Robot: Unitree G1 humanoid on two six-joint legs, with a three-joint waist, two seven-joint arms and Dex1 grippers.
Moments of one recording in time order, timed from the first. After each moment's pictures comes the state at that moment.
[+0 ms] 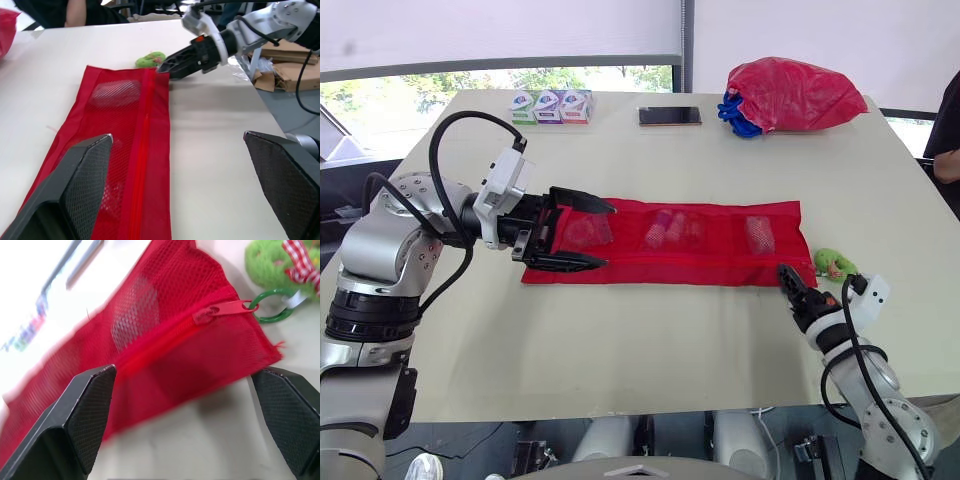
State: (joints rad) left arm -0.63 0.82 -0.03 -0.11 -0.52 0.50 -1.46; right arm 0.09 -0.06 -0.45 -0.47 1.16 0.80 -0.20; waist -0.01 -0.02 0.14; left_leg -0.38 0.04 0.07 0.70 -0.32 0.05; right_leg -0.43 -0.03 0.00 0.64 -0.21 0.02
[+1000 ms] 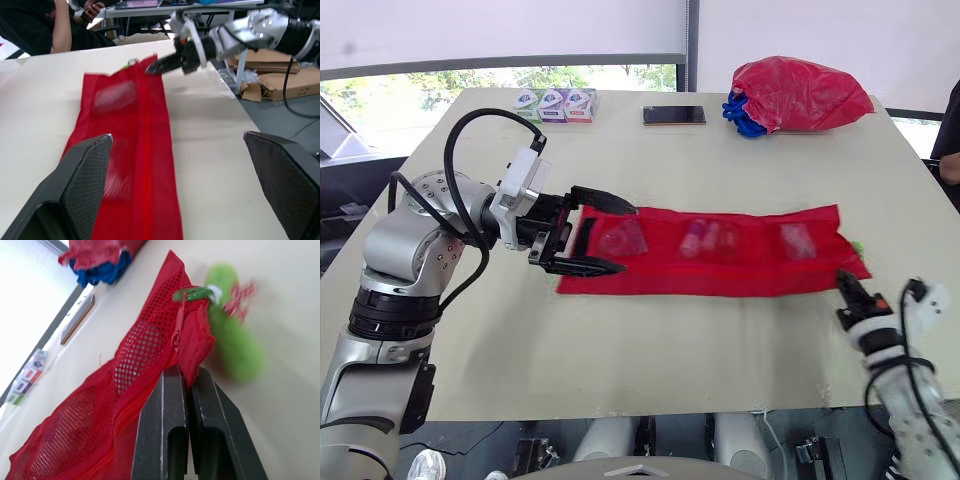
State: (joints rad) left arm -0.66 0.76 -0.06 -0.14 -0.55 0.50 -1.44; right arm 0.23 -0.34 -0.59 -0.43 1.29 0.64 -0.05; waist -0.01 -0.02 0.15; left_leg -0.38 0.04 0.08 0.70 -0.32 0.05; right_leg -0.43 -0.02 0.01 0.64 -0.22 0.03
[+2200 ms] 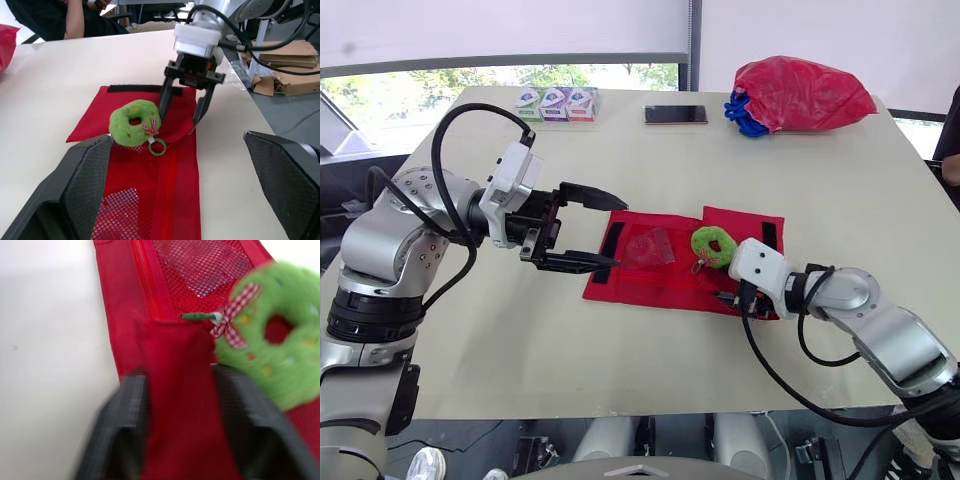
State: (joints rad) left arm -0.64 0.82 -0.04 -0.17 -0.58 0.56 -1.37; right arm -0.24 -0.89 0.19 -0.57 0.42 0.66 0.73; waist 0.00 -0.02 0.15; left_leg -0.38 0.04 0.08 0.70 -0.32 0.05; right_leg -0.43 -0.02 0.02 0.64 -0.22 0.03
